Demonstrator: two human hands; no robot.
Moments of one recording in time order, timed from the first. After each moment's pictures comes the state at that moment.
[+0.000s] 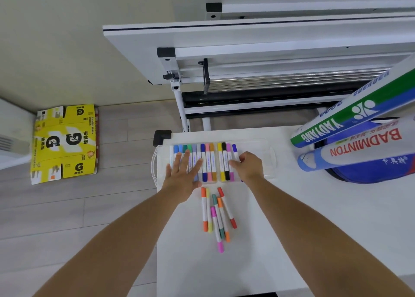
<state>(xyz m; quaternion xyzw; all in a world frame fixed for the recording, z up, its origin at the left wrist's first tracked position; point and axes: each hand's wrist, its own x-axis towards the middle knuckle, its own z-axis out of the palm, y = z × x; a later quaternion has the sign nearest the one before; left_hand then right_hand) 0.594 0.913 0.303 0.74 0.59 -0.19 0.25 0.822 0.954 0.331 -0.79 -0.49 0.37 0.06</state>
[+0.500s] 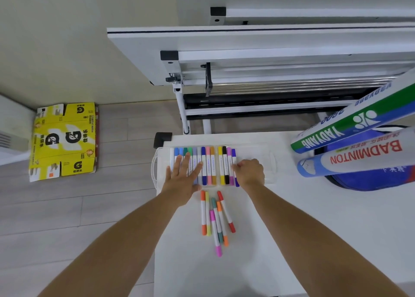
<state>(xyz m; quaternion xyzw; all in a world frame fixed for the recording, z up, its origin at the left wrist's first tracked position) 0.596 0.913 0.310 0.74 0.59 -0.19 0.26 0.821 0.955 0.320 -0.81 -0.50 0.30 -0.01</state>
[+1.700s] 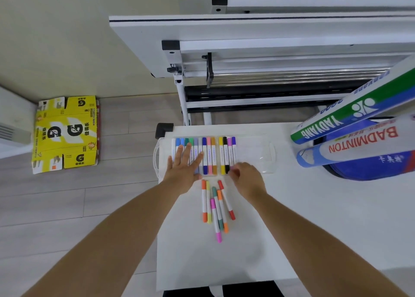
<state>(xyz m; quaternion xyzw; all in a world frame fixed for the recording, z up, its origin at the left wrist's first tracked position) 0.596 0.914 0.312 0.73 0.59 -0.21 0.26 0.826 0.900 0.334 -0.69 -0.65 0.31 0.02</state>
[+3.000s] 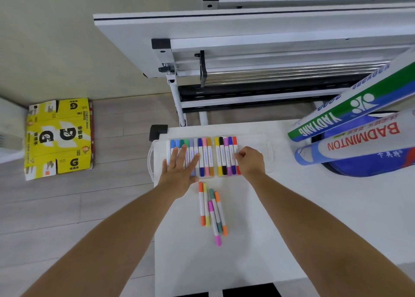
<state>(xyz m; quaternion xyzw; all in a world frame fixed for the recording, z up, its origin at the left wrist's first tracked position) 0.592 0.912 0.302 0.75 0.58 -0.20 0.25 0.837 0.955 0.317 -0.79 -0.49 0.35 0.05</state>
